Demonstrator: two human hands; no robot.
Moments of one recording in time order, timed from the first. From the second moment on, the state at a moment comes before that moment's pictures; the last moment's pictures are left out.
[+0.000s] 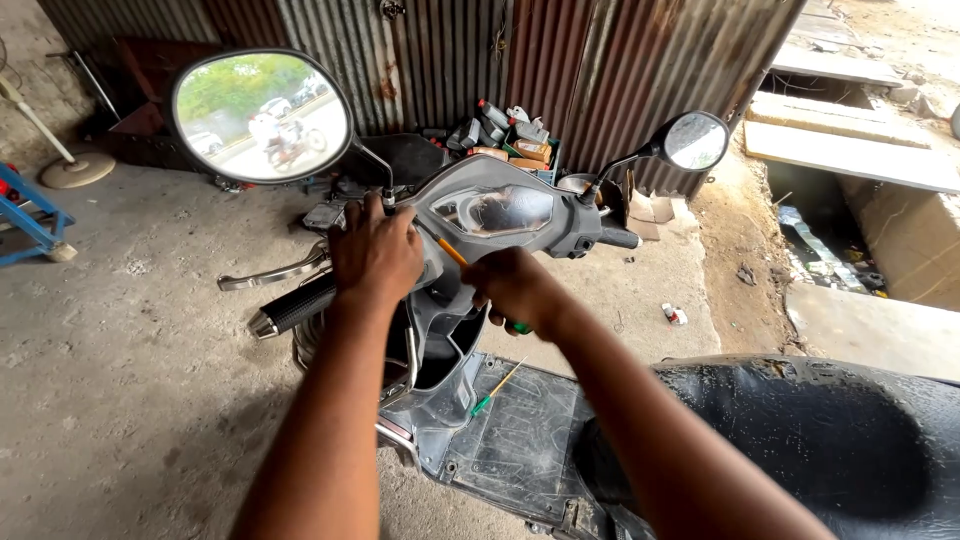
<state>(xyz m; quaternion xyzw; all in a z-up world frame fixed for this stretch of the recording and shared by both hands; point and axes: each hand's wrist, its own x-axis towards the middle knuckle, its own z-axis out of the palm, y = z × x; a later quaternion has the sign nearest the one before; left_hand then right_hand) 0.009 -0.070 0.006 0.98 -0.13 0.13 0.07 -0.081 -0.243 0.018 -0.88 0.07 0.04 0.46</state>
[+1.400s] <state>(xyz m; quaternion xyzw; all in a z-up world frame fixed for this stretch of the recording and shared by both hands) 0.002 -0.080 -0.006 0.96 -0.09 0.17 0.19 -0.058 -0.268 0.005 -0.81 0.08 0.11 0.57</state>
